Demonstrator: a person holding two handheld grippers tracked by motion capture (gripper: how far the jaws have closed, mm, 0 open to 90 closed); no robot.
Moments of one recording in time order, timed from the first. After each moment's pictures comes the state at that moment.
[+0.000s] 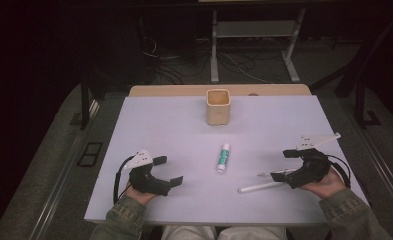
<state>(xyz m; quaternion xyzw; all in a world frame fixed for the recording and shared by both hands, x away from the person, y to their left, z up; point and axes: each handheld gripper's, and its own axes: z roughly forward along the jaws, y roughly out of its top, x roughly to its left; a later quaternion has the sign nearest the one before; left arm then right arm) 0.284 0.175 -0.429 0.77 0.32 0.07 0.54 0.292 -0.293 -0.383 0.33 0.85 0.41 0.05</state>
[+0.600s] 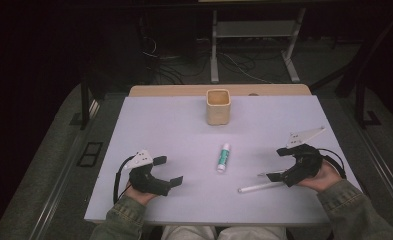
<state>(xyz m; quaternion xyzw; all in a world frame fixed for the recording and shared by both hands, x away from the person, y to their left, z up) 0.284 0.175 -0.429 0.77 0.32 0.07 0.54 0.306 -0.277 -0.378 0.29 0.88 0.37 0.03</state>
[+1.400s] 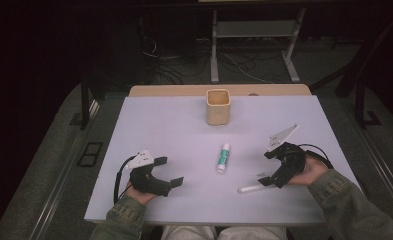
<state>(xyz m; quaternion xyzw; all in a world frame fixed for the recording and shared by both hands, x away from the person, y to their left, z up) 0.285 0.174 -0.430 0.78 0.32 0.07 0.53 0.323 -0.244 -0.386 0.21 0.93 0.30 0.00</state>
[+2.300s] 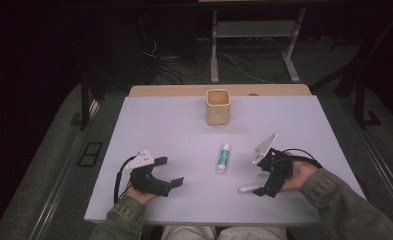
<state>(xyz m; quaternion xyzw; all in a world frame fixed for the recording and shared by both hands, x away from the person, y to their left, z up) 0.284 0.174 -0.430 0.78 0.31 0.07 0.53 0.316 -0.211 -0.398 0.11 0.97 0.23 0.00</state>
